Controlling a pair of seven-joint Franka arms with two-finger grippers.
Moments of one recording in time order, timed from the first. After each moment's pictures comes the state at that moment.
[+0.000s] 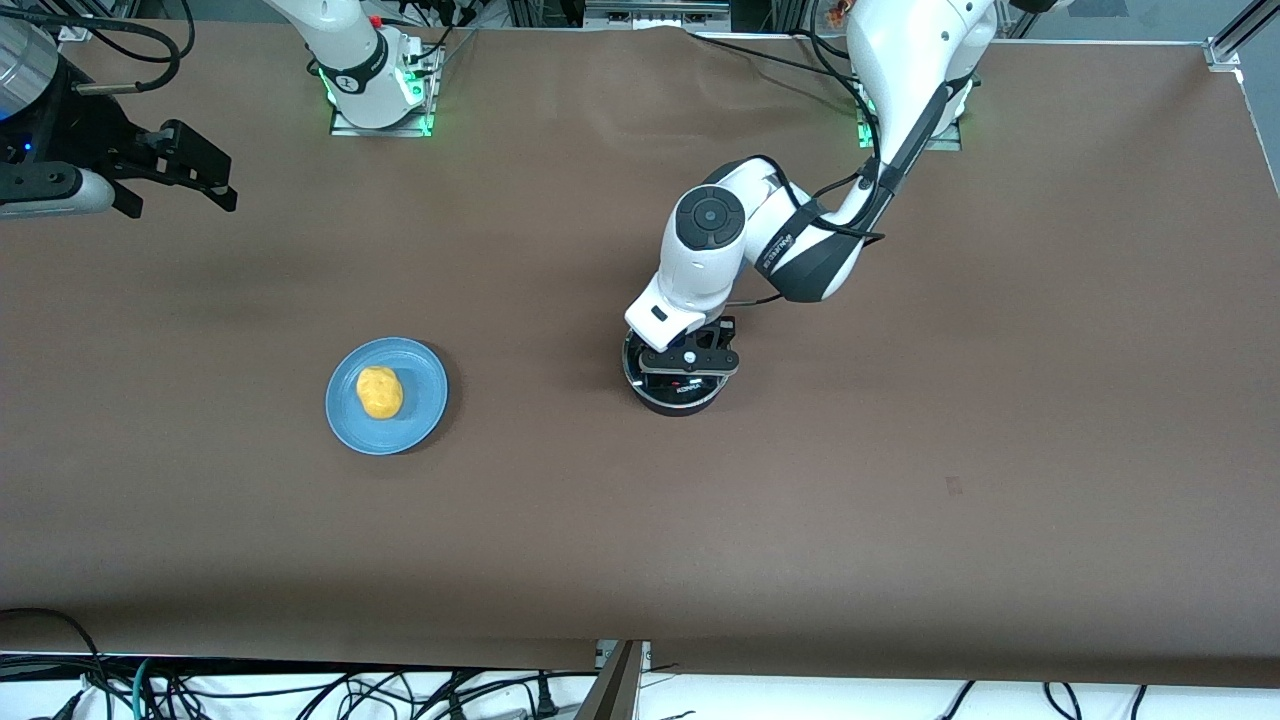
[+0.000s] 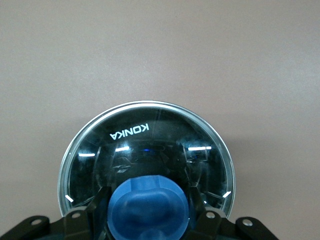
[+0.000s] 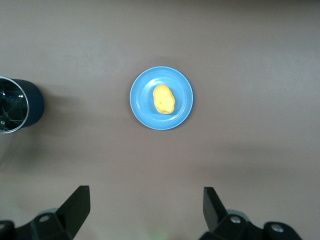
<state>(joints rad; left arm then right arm) -0.49 0.63 -0.25 -1.55 0.15 2.23 -0.78 0.12 0.04 0.04 -1.40 0.03 1.44 0.09</state>
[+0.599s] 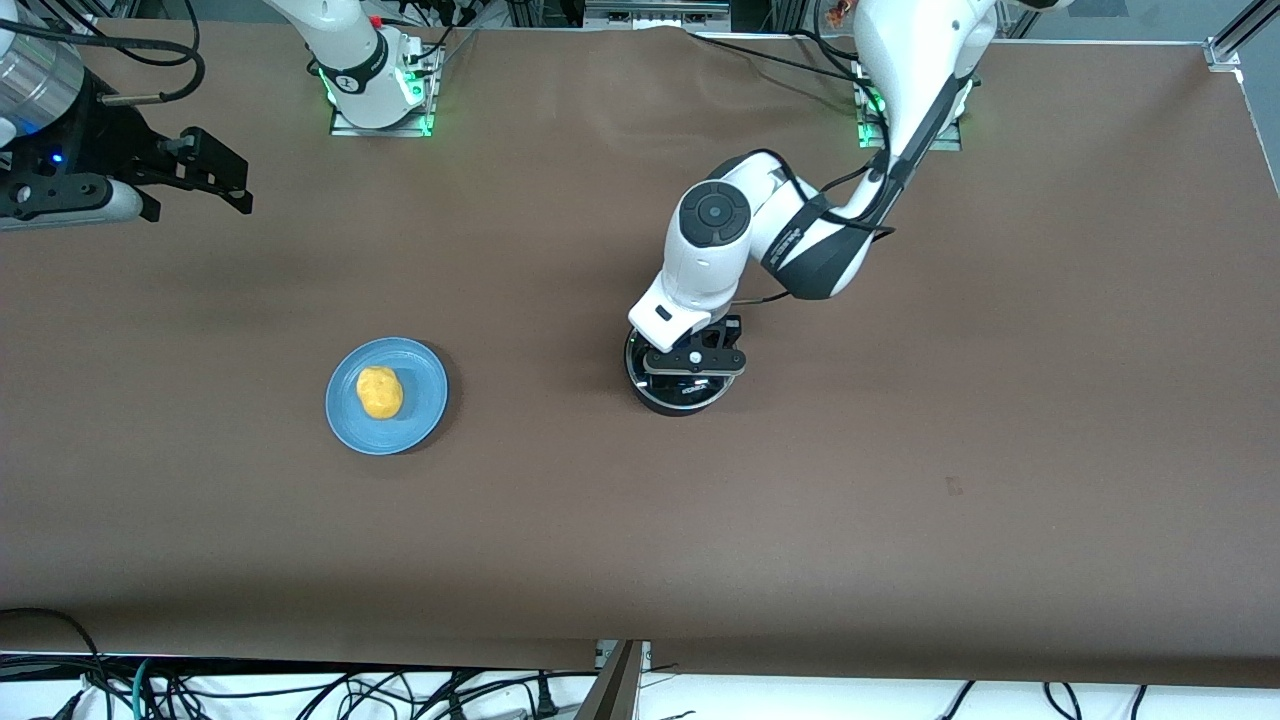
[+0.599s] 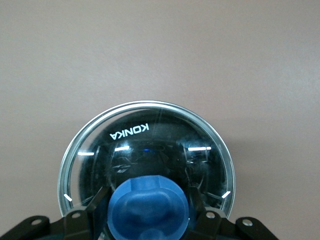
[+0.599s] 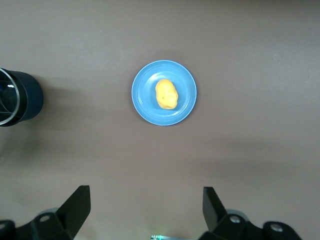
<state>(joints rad) -0.47 0.59 -0.25 -1.52 0.15 2.16 -0.78 0.13 0.06 0.04 -1.41 0.03 1.43 0.09</state>
